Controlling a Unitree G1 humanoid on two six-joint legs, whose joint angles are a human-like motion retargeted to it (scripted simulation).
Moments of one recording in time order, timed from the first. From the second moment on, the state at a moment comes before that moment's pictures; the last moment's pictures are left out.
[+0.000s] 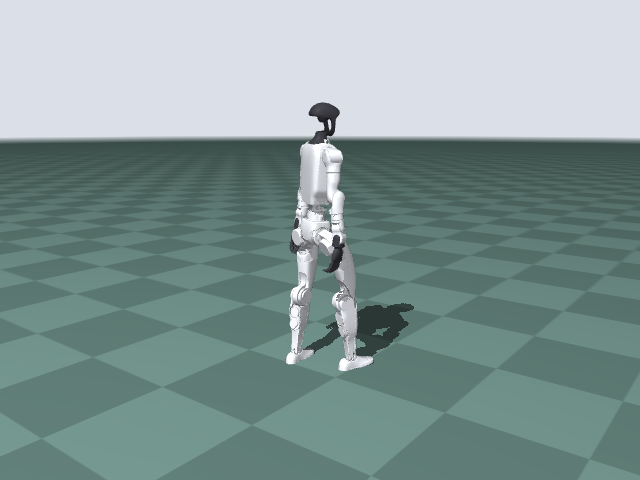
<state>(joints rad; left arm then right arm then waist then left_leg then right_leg) -0.02 0.11 0.22 1.64 0.02 0.01 0.02 -0.01 -0.18 0.05 1.44 -0.55 0.07 0.27 -0.18 0.03 0.01 0.04 0.03 0.37 0.04 -0.15 -0.02 -0.31 -0.05 -0.01 0.14 0.06 0.03</state>
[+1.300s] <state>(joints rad) 0.04 0.06 0.19 1.60 0.07 -0.01 -0.02 0.02 -0.20 -0.03 1.63 -0.48 0.16 0.24 -0.14 0.10 -0.09 -0.03 0.09 0.46 0.03 -0.05 -0.07 -0.07 -0.06 -0.43 0.05 -0.03 -0.05</state>
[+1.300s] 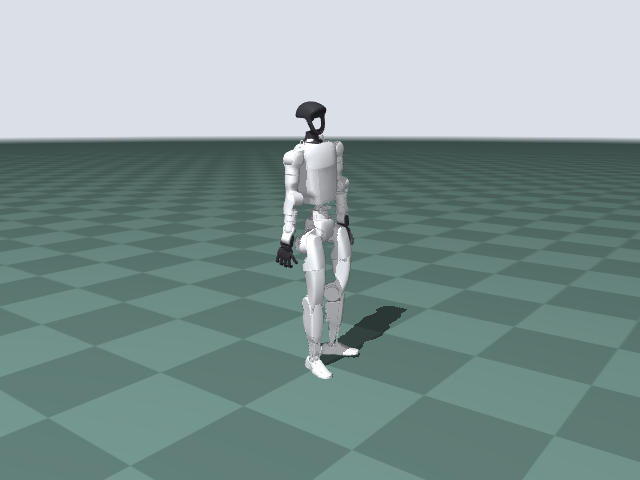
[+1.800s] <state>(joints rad) 0.04 0.06 0.21 1.59 0.05 -0.01 -0.01 -0.02 -0.16 0.04 1.54 -0.51 0.14 0.29 -0.09 0.07 -0.12 0.00 0.02 0.46 0.03 -0.11 -0.01 -0.11 -0.09 -0.33 0.08 -0.01 -0.02</state>
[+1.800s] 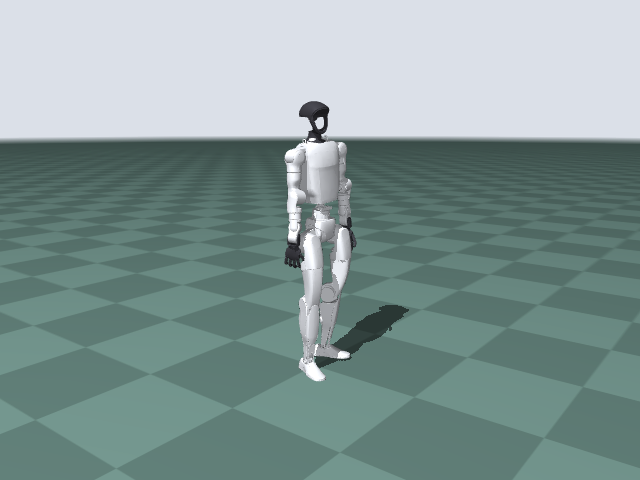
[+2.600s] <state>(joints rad) -0.01 0.07 0.27 1.56 -0.02 -0.04 0.06 -0.02 -0.26 -0.01 1.52 -0.52 0.14 0.25 0.08 0.06 0.00 -0.25 0.12 0.58 0.06 -0.06 -0.12 -0.07 -0.09 -0.43 0.19 -0.16 -0.04</state>
